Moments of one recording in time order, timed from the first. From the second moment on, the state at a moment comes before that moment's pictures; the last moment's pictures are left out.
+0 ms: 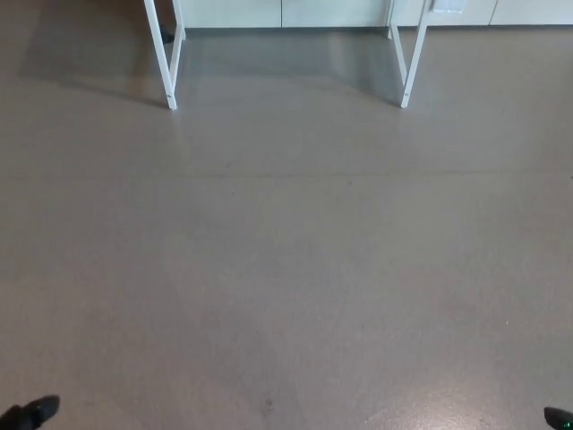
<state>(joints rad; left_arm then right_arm) 0.20 0.33 0.21 0.62 -0.05 -0.13 -0.18 0.10 -0.34 -0.07 0.89 -0.10 -0.31 0.07</state>
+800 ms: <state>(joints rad) 0.33 0.32 0.20 0.62 -0.08 -0.19 -0.23 0.20 -0.34 -0.08 0.98 -0.10 -0.45 0.07</state>
